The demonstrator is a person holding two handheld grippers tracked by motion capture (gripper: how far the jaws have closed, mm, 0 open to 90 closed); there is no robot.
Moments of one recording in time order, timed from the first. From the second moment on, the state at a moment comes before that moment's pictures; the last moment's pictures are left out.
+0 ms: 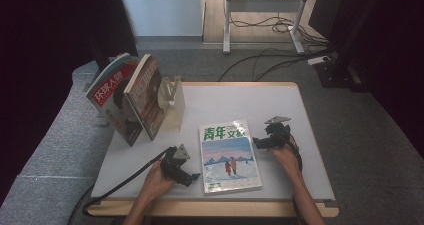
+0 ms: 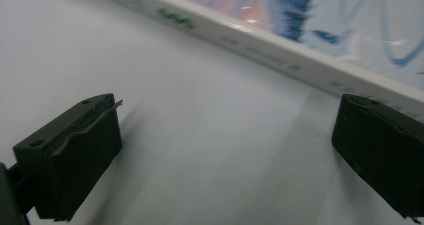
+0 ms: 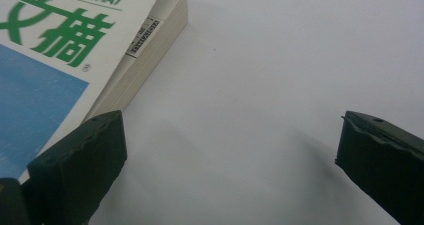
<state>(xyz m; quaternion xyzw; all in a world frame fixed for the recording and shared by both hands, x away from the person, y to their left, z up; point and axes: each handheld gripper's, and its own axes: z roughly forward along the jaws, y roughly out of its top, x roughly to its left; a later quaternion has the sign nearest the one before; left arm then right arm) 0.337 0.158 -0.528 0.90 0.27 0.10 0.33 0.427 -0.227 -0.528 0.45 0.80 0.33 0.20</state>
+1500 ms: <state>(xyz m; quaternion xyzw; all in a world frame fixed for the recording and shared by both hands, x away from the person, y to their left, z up) 0.339 0.168 -0.529 0.89 0.28 0.10 0.34 0.439 -0.169 -0.528 0.39 0.83 0.39 0.07</state>
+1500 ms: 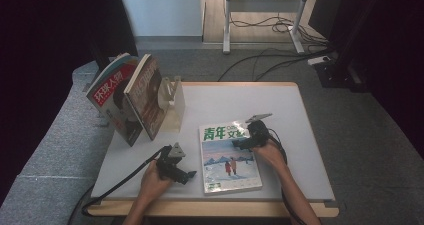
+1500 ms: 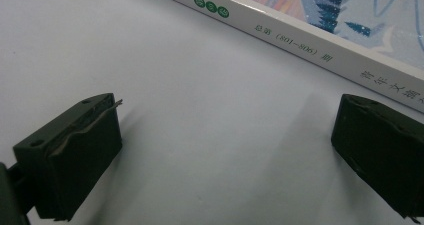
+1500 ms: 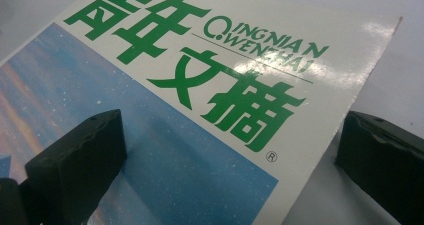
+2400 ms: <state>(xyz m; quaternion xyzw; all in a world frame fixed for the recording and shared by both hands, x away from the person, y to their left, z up) 0.339 0.168 -0.529 0.89 0.28 0.10 0.33 0.415 -0.166 -0.500 0.35 0.84 0.41 0.07</state>
